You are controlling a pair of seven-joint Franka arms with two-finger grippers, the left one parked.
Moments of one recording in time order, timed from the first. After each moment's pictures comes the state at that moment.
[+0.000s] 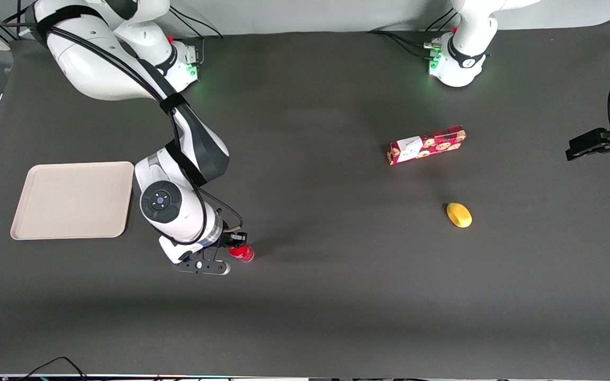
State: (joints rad) arm 0.19 0.69 0.31 -1.35 -0.17 2.04 0.61
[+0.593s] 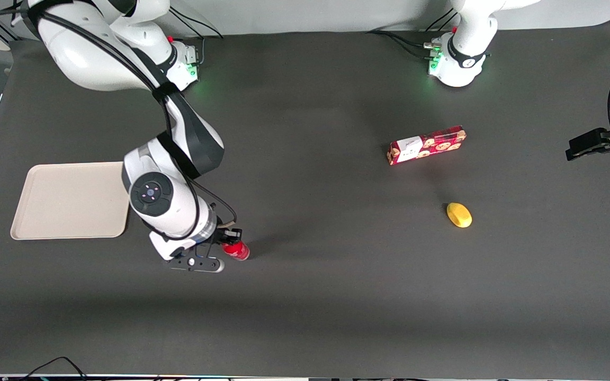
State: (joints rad) arm 0.18 0.64 0.31 -1.31 -0.17 1.93 0.61
